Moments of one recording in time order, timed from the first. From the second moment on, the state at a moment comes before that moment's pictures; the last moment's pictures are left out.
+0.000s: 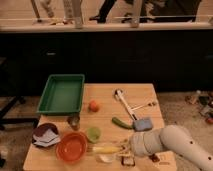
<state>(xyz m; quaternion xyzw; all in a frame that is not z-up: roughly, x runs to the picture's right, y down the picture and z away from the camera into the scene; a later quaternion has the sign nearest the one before) 0.063 0.266 0.641 -0.25 -0.38 0.10 0.89</state>
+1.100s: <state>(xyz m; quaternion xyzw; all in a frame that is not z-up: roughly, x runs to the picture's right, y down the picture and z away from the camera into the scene) 0.062 0.268 0.643 -0.25 -0.38 0.10 0.88</state>
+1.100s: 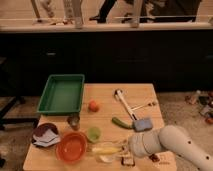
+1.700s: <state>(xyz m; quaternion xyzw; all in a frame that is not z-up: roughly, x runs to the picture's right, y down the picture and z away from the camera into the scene) 0.062 0.269 0.643 -0.25 -0.38 0.10 0.88</state>
